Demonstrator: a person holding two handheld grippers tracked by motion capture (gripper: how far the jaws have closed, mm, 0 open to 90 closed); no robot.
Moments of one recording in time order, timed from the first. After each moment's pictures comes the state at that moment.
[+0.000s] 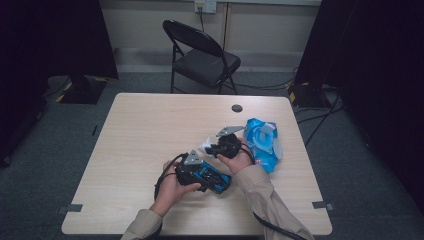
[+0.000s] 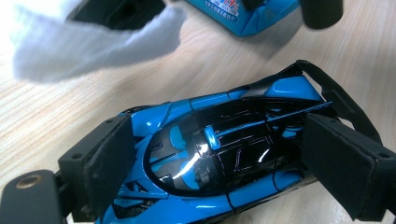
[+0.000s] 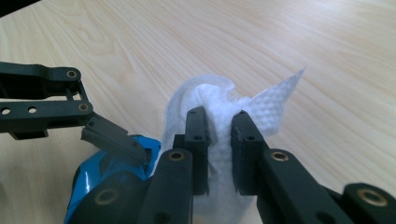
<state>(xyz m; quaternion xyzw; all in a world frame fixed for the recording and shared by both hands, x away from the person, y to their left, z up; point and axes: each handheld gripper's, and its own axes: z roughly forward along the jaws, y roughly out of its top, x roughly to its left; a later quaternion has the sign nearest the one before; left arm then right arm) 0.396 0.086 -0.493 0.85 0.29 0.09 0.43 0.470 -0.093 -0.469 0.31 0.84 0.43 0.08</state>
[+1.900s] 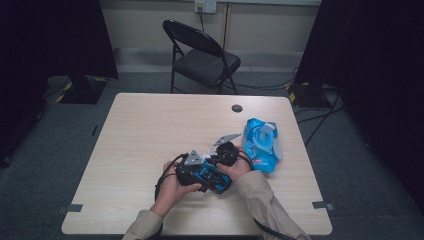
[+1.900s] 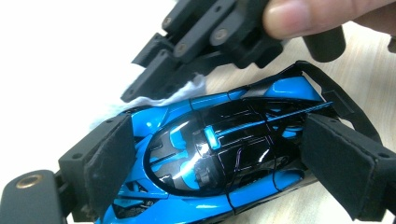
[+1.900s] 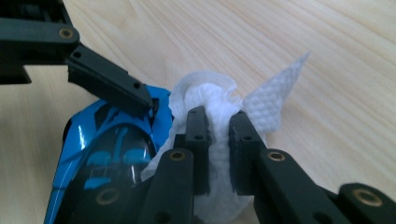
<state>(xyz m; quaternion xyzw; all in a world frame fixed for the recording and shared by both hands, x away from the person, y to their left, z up) 0.395 0.084 -0.493 0.85 0.29 0.09 0.43 0.459 -0.094 -0.494 0.31 0.87 0.39 0.05</state>
